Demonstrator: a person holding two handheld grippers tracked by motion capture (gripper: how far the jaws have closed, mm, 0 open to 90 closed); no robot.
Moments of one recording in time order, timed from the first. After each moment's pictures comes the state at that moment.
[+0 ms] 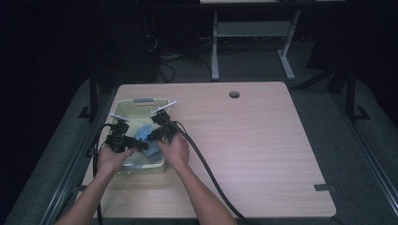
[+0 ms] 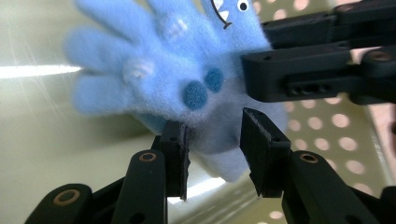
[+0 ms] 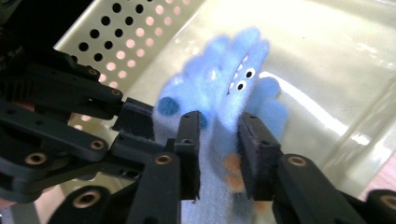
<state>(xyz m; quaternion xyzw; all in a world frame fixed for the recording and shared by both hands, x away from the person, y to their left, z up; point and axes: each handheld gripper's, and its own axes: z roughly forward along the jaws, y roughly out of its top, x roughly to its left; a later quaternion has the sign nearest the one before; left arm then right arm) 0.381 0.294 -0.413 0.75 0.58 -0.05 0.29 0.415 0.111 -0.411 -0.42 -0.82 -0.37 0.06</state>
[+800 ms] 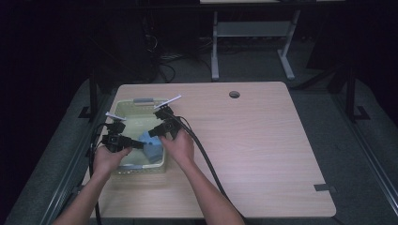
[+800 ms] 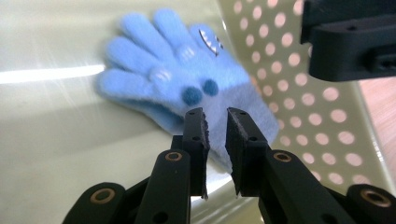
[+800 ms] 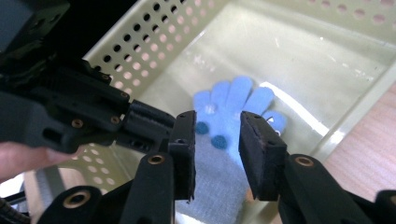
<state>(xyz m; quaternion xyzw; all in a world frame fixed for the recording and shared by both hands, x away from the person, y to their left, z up) 0.375 0.306 -0.403 0.75 0.58 -0.03 0.32 0.414 0.093 -0.386 -0.40 -0.82 -0.39 0.05</state>
